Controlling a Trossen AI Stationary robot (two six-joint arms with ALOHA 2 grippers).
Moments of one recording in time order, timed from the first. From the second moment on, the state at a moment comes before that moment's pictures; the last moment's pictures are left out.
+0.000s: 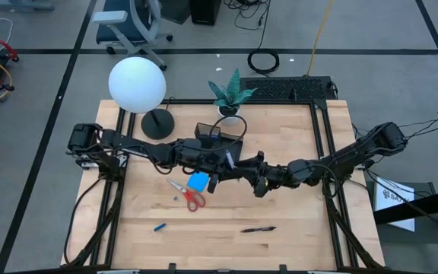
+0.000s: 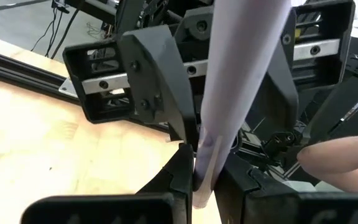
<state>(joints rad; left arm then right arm) -0.04 1.65 1.01 0.55 0.24 -0.46 0.33 1.38 0.65 0.84 0.50 -2.53</state>
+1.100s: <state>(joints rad) -0.06 1.65 1.01 0.54 0.23 -0.44 0.25 1.52 0.78 0.87 0.45 -2.51</state>
